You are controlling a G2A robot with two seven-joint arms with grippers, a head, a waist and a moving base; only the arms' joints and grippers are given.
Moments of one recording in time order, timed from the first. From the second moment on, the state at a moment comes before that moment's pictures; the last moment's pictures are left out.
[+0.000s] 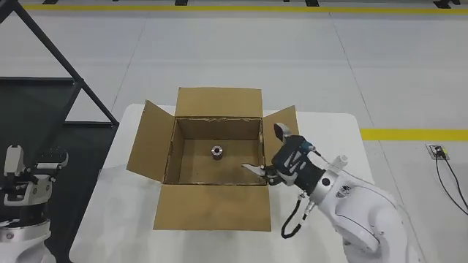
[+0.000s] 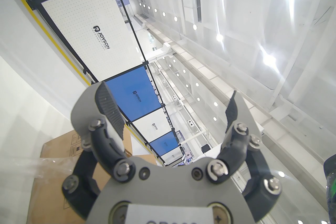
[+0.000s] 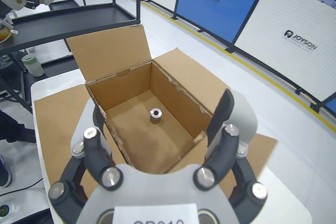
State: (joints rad) left arm 1.50 -1.20 -2.00 -1.89 -0.37 -0.38 -0.22; right arm -1.14 -1.37 1.42 -2.05 -1.25 -0.58 0.51
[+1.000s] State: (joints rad) left arm 1.50 -1.20 -2.00 -1.89 -0.37 -0.38 -0.22; right arm -1.32 -1.29 1.85 -1.56 -1.27 -0.58 0.45
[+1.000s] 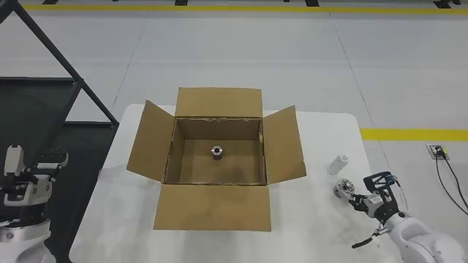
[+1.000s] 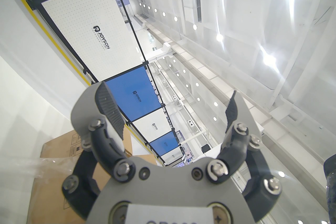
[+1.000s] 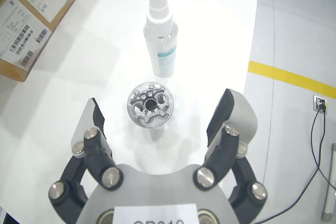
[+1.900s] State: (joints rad) left arm 1.50 -1.20 -2.00 -1.89 -0.37 -0.38 -0.22; right arm -1.24 -1.25 1.77 -1.46 -1.24 -0.60 0.51
